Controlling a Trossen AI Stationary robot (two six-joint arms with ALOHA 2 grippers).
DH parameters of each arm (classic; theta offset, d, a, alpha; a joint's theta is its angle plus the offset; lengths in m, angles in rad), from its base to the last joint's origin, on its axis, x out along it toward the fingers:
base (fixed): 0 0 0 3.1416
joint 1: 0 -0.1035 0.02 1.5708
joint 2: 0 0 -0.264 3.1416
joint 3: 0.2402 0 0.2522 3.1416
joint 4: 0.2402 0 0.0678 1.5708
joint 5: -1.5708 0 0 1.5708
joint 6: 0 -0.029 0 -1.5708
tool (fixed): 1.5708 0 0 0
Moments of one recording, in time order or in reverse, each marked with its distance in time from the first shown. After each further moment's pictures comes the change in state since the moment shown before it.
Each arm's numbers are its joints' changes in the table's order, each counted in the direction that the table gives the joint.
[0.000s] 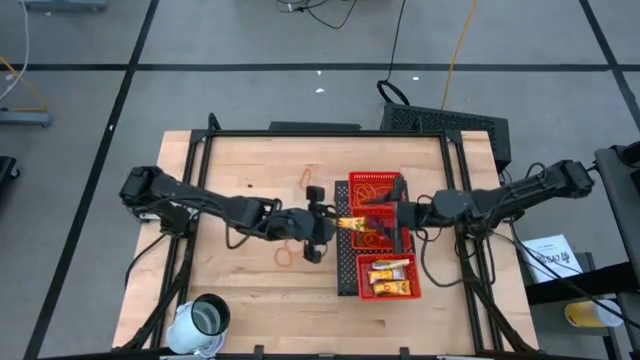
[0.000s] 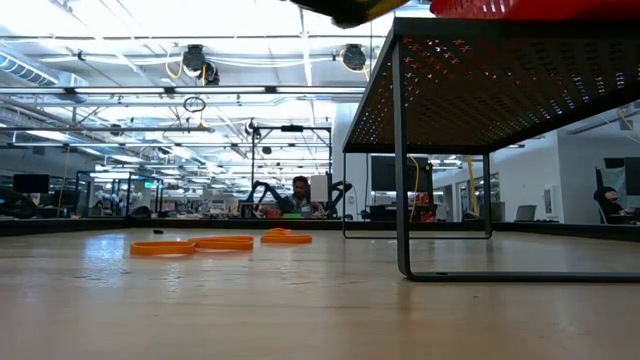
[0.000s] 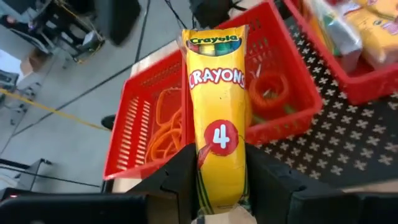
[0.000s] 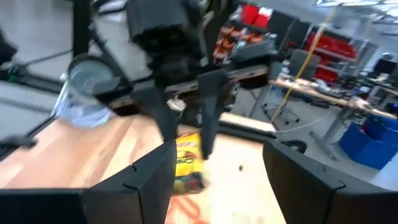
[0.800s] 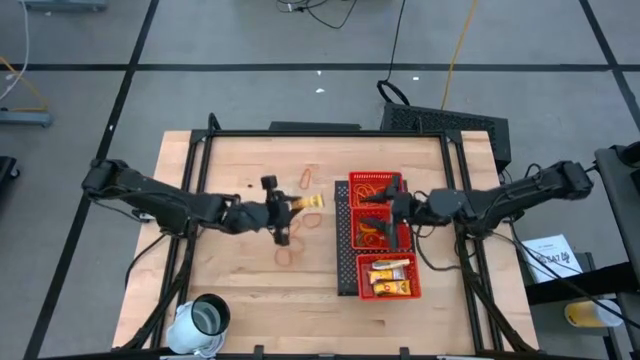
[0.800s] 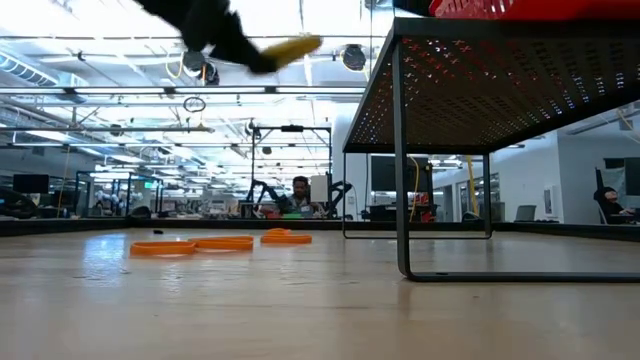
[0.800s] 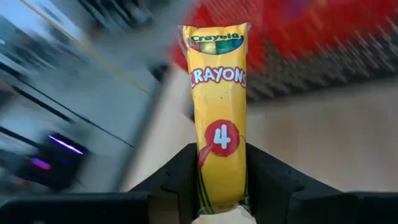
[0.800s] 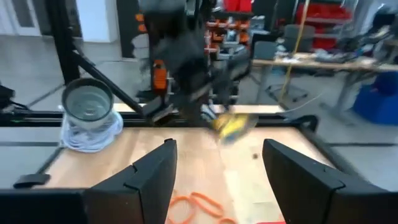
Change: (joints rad) left arm -0.007 -0.354 -0.526 -0.194 0.174 0.129; right arm 0.032 0.039 -0.011 -0.050 -0.016 -0.237
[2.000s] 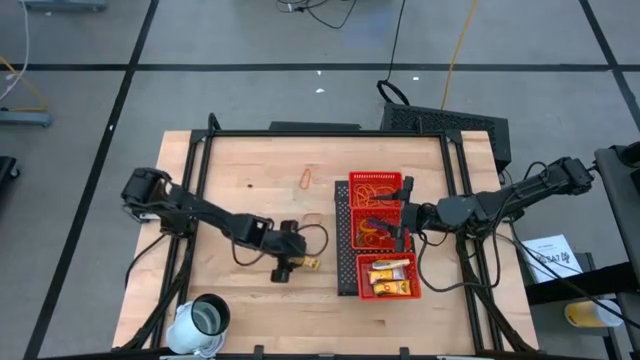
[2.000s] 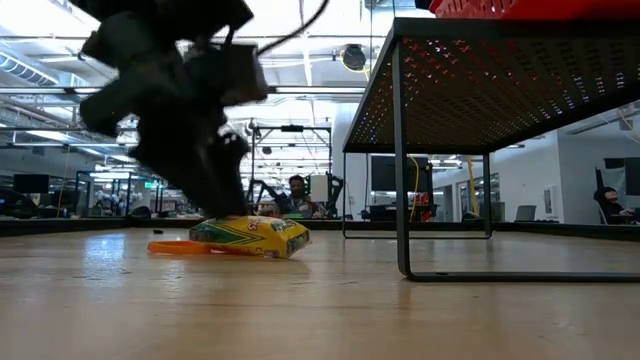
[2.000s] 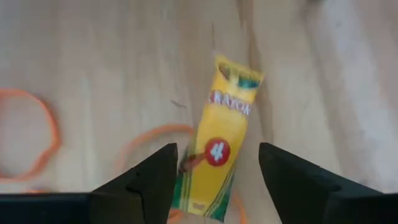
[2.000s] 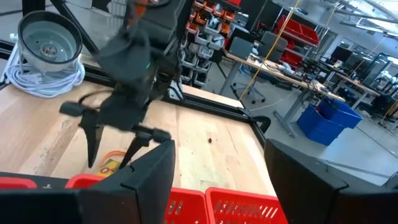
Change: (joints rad) left arm 0.026 0.376 0.000 0.052 -0.584 0.327; right arm -0.109 -0.077 -0.002 0.153 -0.219 0.273
